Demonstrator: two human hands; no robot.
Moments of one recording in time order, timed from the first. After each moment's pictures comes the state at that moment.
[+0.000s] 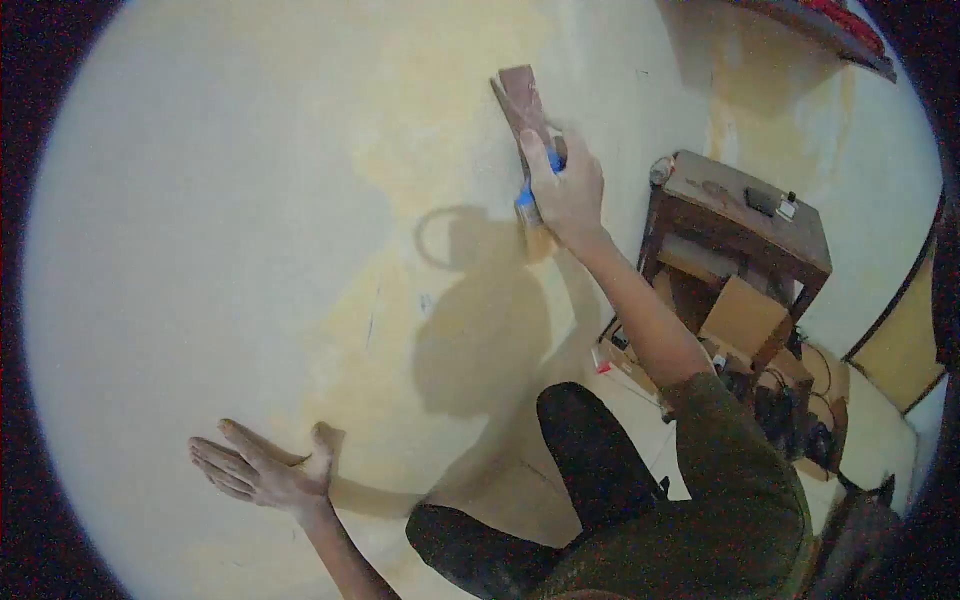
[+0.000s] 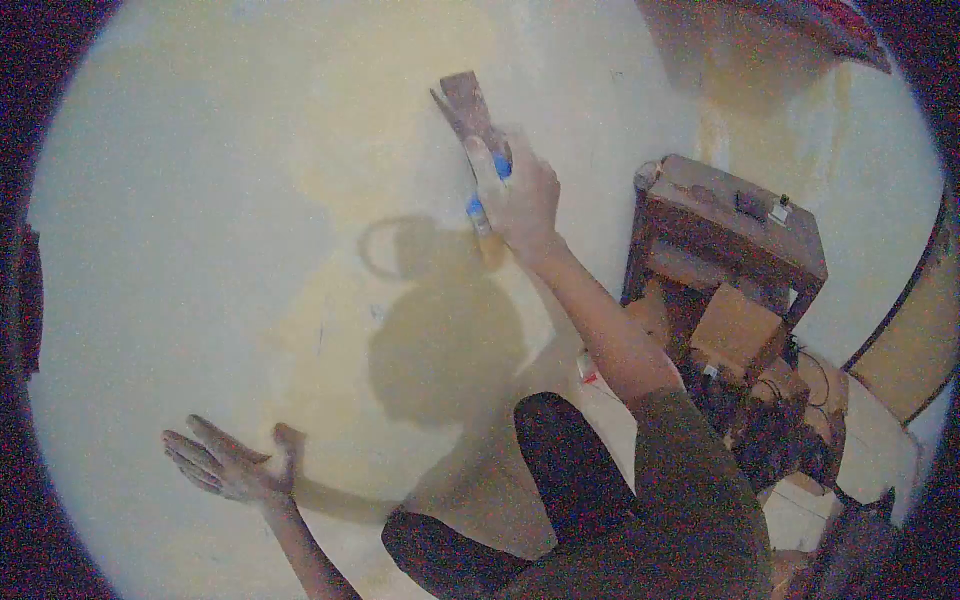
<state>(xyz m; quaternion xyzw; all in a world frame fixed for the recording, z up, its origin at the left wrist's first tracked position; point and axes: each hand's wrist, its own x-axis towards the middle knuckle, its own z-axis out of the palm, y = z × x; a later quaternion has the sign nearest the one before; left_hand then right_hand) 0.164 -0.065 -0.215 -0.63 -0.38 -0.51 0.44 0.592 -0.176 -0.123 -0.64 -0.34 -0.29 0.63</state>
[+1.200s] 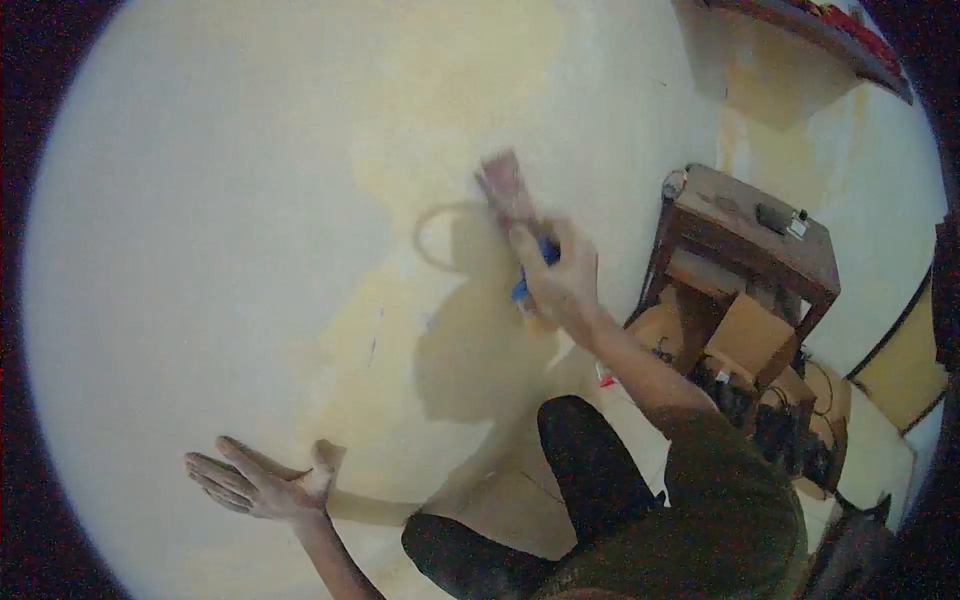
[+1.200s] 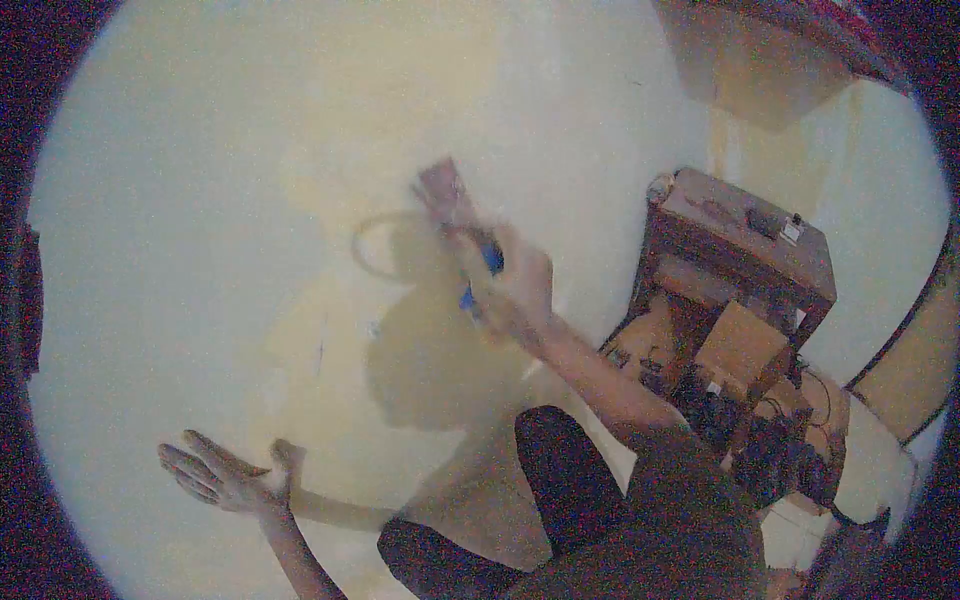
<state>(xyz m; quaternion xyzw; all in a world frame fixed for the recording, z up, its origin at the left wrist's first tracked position) 0.158 -0.072 -0.208 -0.64 -0.39 -0.49 0.44 0.553 -0.186 -0.162 -0.66 -0.42 -0.22 0.58</state>
